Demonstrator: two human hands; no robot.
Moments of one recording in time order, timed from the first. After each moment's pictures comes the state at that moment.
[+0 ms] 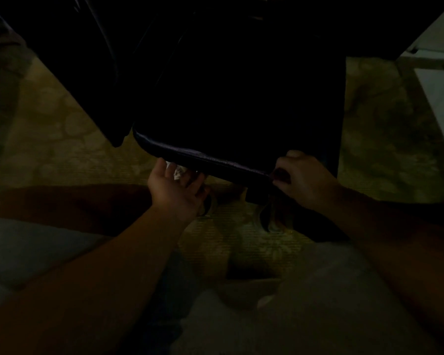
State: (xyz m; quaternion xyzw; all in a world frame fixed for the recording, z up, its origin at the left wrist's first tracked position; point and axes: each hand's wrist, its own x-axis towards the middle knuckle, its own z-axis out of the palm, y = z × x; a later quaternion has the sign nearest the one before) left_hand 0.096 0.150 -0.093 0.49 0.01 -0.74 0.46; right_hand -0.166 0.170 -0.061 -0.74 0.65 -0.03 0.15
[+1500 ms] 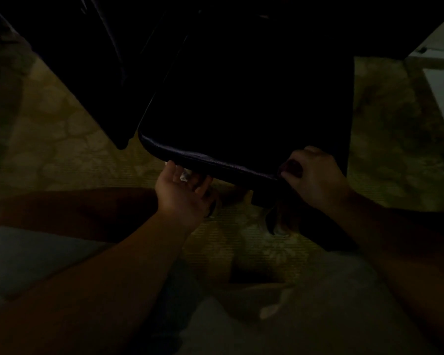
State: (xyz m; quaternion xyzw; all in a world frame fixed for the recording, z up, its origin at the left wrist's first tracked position) left_hand 0.095 0.147 -0.096 0.46 0.00 -0.76 0.46; right_hand -0.166 0.161 -0.061 -0.70 0.70 -0.10 0.12
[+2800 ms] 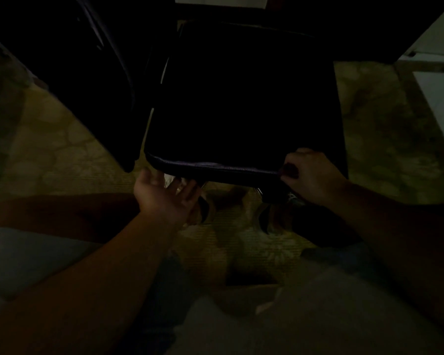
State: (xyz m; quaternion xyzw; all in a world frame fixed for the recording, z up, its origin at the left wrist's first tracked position) left_hand 0.108 0.147 -0.085 0.49 0.05 -0.72 0.49; right_hand -0.189 0.158 -0.064 -0.72 0.68 -0.04 0.14
